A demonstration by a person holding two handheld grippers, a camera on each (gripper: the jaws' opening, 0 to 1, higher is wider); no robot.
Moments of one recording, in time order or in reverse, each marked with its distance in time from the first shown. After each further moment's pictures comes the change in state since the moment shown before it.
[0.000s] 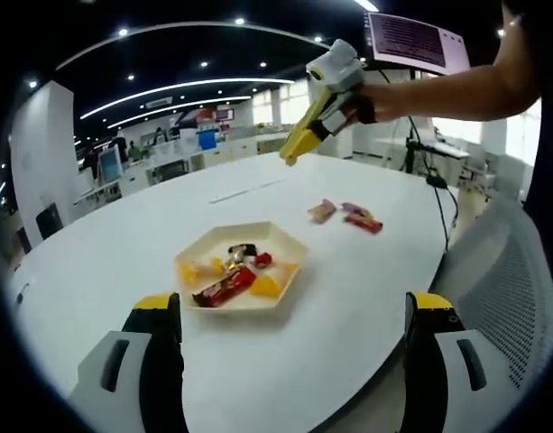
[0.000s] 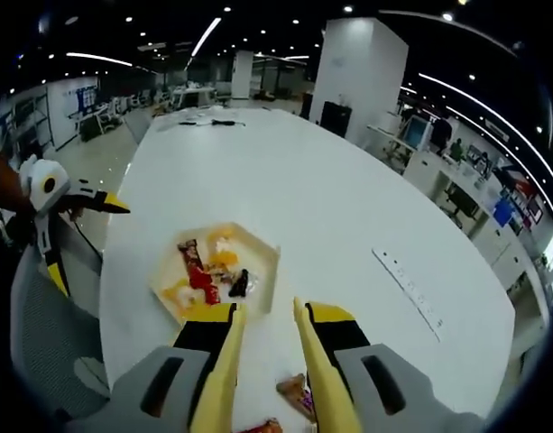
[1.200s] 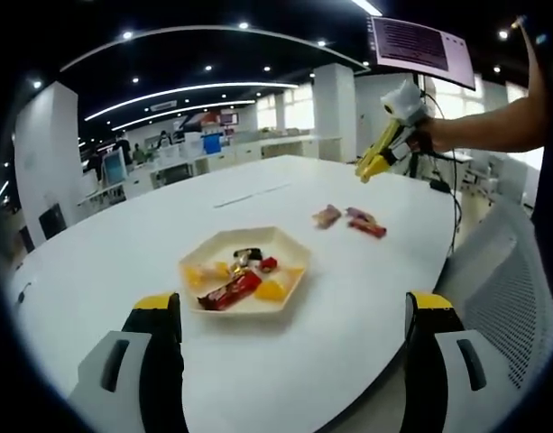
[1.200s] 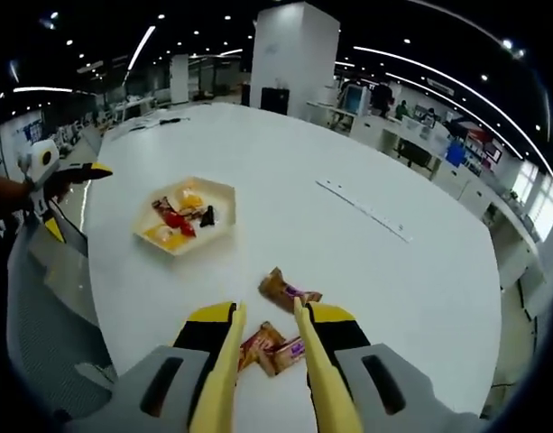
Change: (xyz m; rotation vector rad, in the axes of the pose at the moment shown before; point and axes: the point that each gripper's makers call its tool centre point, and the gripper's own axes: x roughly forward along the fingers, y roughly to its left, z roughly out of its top) left arm -0.003 0.005 0.003 -0.003 -0.020 0.021; right arm -0.078 0.002 -0.117 0.220 0.040 -0.199
